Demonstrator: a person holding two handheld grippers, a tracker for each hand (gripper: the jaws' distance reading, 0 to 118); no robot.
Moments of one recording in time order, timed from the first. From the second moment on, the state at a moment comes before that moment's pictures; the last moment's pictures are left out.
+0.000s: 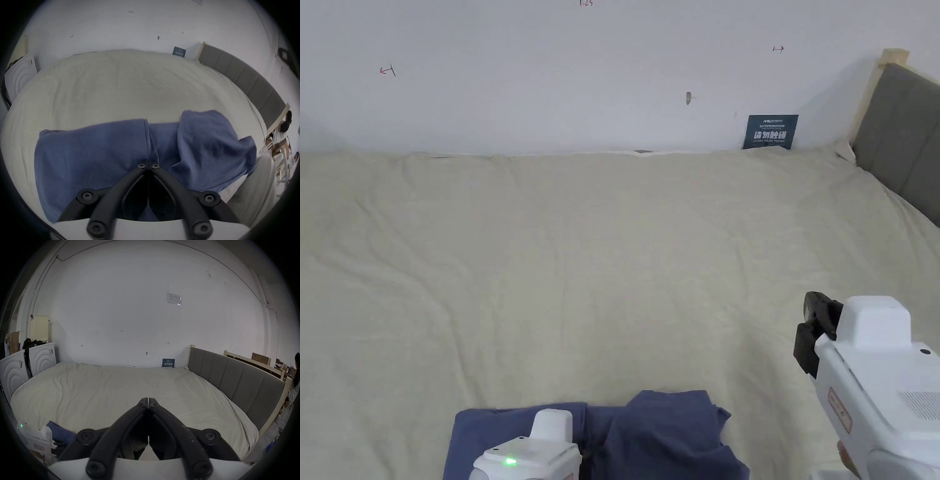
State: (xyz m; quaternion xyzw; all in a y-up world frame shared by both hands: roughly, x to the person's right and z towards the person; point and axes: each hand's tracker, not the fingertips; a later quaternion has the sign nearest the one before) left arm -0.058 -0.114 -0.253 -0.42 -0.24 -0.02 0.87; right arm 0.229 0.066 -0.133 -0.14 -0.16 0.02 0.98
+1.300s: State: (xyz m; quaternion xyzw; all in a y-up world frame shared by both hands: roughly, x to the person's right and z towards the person) left arm -0.263 -0.129 -0.326 -0.53 -0.24 0.24 0.78; right arm 0.201 0.060 -0.160 -0.16 -0.12 0.03 0.98
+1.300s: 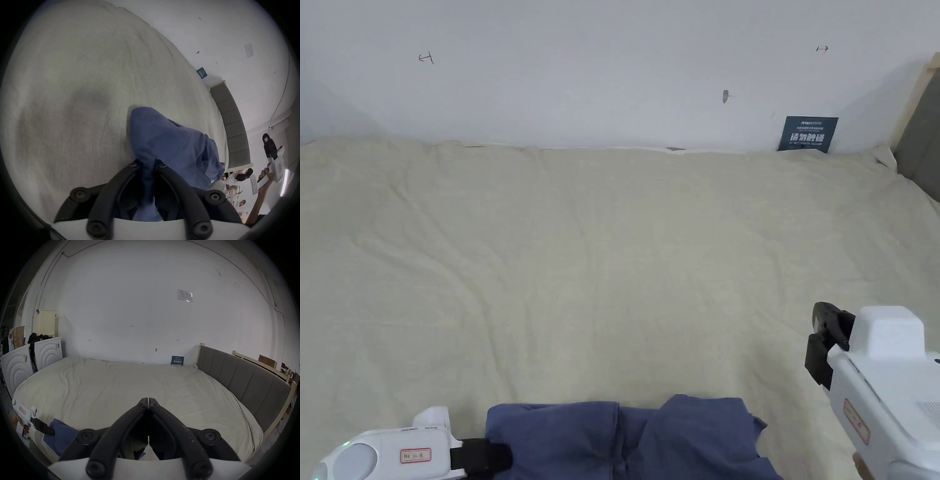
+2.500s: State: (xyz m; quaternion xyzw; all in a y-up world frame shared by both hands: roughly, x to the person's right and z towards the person) left arm -0.072 0.010 -0.291 -0.52 -0.29 0.02 0.80; right arm 0.237 0.065 -0.124 -0.14 -0.13 0.01 0.98
